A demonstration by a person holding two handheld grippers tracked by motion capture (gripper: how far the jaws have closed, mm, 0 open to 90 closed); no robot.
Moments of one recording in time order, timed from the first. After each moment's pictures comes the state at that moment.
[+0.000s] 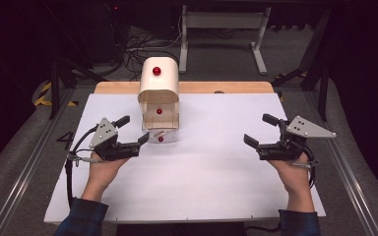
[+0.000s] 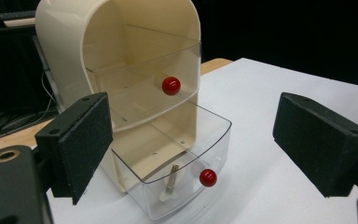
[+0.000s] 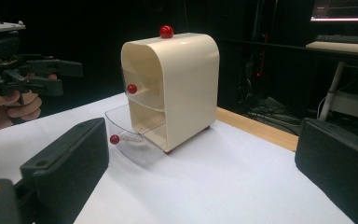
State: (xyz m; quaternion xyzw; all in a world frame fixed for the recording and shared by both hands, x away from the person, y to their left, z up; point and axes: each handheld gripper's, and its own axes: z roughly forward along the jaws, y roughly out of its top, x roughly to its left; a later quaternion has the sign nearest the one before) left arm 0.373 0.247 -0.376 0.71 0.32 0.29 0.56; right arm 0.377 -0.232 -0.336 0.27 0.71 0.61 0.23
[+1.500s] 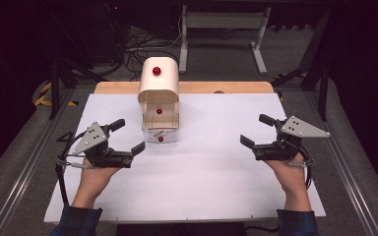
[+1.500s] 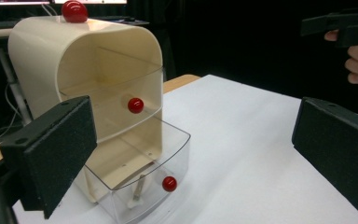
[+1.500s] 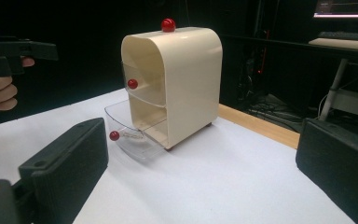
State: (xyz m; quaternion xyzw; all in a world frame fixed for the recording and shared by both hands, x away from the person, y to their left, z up) left arm 0.346 0.258 -0.358 0.70 0.28 0.24 0.61; right arm 0.380 -0.224 -0.340 0.27 0.71 0.60 0.23
